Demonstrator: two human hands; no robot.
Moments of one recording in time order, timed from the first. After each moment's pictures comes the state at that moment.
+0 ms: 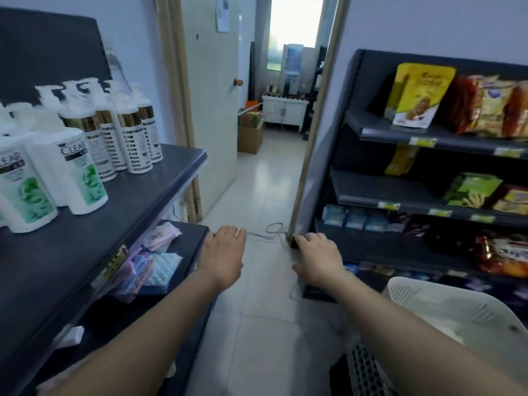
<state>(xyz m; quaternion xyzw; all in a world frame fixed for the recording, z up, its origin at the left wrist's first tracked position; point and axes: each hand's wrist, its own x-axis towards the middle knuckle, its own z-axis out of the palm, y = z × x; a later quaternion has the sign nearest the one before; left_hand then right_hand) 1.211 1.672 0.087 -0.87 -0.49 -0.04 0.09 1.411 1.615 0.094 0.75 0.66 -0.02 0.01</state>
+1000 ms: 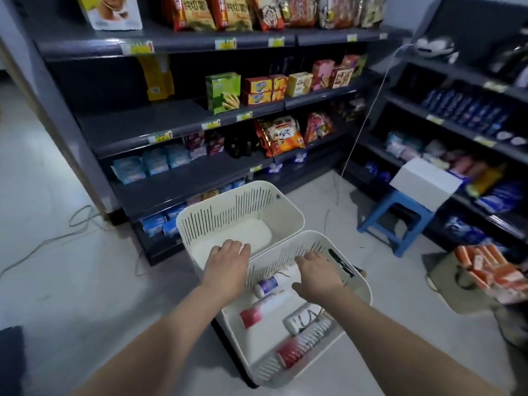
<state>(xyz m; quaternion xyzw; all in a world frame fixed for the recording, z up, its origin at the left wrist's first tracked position) 1.597 1.437 -0.023 -0.99 -0.10 0.03 -0.02 1.688 1.254 -0.011 0.94 0.28 -0.17 0.06</state>
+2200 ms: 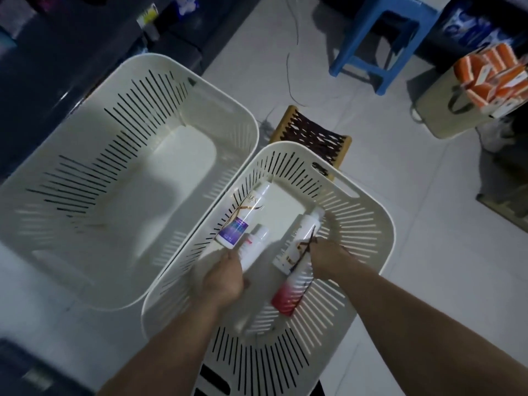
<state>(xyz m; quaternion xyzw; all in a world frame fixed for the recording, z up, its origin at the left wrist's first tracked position) 1.681 1.384 -0.265 -0.87 -0.12 0.43 -0.21 1.749 1.174 -0.238 0.86 0.12 -0.49 0.10</state>
